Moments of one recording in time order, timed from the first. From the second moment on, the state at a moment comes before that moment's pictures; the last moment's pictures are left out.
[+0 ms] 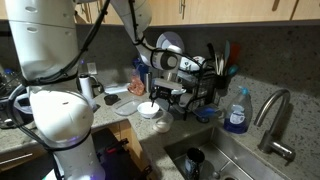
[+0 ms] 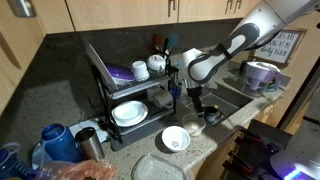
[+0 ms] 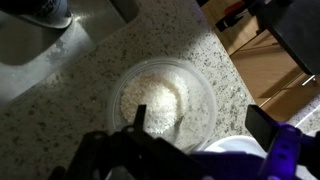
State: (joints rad) arm 0.06 0.11 0.05 -2.33 0.03 2.15 -0.65
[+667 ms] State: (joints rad) arm -0.01 0.24 0.05 -2.23 0.18 2.12 -1.07
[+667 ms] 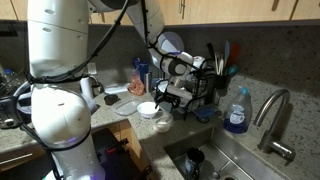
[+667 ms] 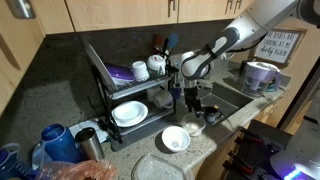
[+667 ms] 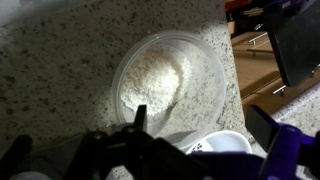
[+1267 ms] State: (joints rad) arm 0.00 0.27 0.08 -2.22 0.17 2.15 -1.07
